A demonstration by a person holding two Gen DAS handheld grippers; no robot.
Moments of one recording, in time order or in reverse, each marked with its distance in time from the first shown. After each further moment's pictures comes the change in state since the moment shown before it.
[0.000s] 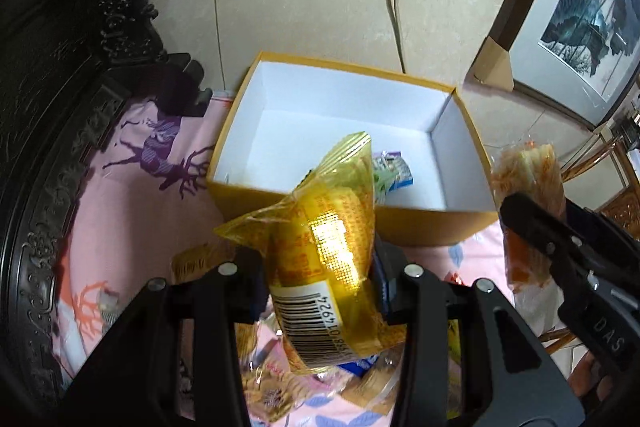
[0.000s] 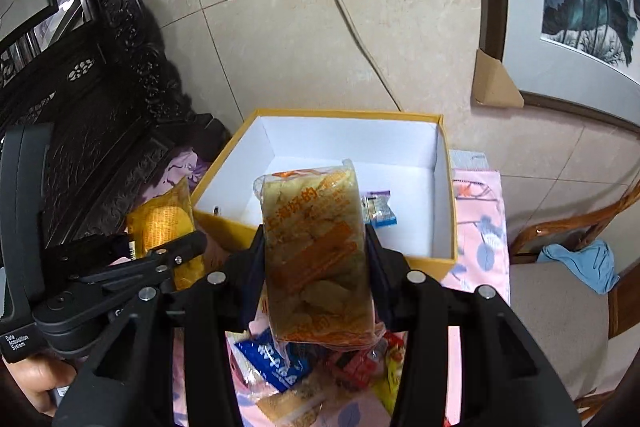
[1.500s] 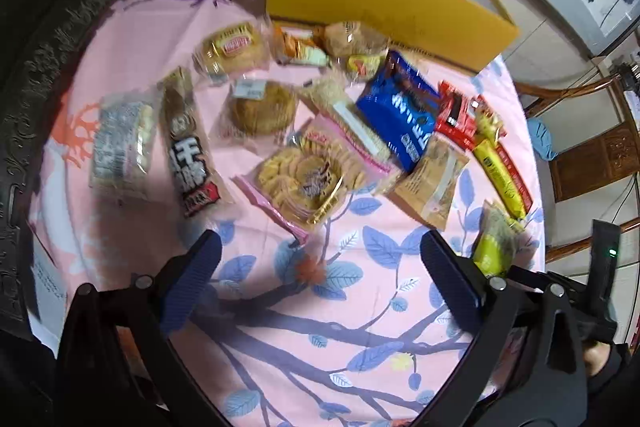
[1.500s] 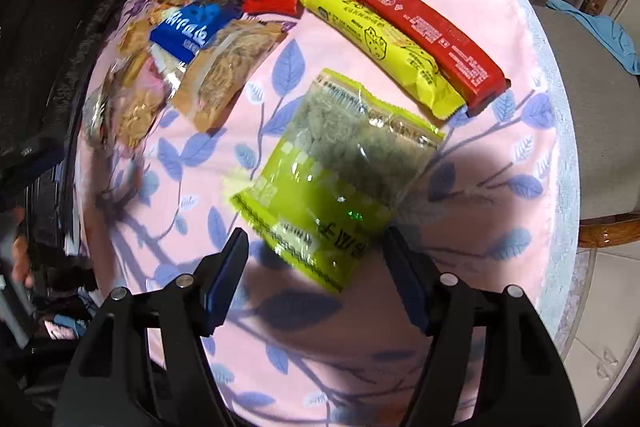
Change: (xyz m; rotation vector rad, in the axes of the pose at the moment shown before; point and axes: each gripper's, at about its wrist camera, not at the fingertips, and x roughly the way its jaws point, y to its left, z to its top) left arm -0.029 0.062 -0.178 -0.038 0.260 -0.040; right arm -0.005 -0.052 -0.263 0.284 0.565 0.057
